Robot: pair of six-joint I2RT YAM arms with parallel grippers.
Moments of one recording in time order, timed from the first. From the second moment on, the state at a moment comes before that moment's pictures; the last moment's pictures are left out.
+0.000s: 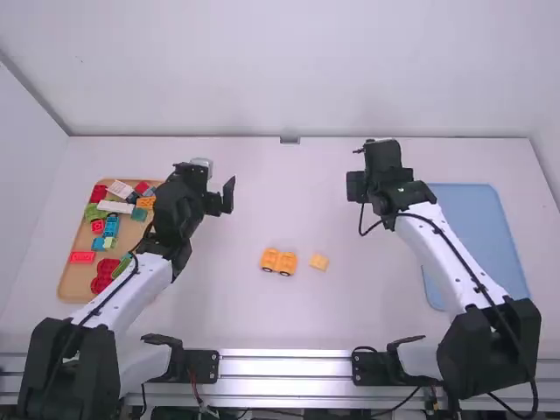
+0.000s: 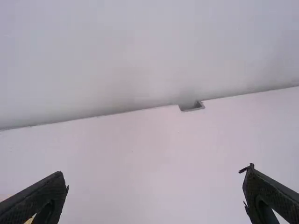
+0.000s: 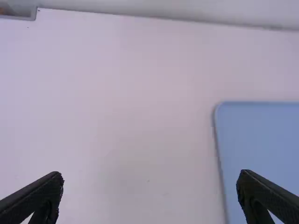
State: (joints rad) left arm -0.12 1.24 0.60 0.34 0.06 0.00; right arm 0.27 1.45 1.16 -0.56 0.29 0.02
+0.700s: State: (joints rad) left arm 0.02 1.36 0.61 0.02 0.98 0.84; right arm 0.00 1.46 0.92 -0.64 -1.04 -1.37
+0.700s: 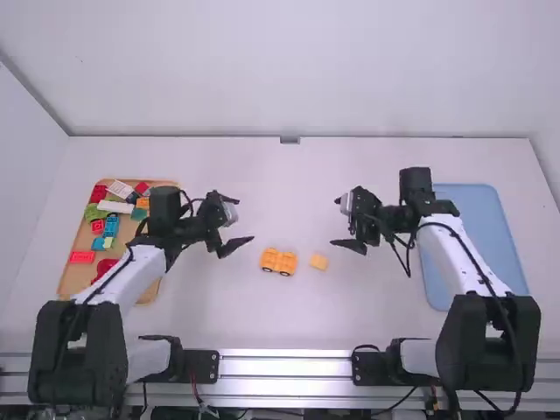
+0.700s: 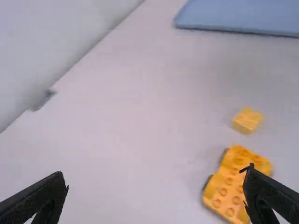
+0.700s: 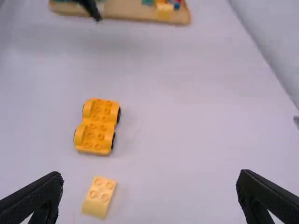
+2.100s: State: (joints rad) left arm -0.11 1.85 0.71 0.06 1.17 1.09; right arm 0.02 1.82 0.59 0.03 -1.10 -1.02
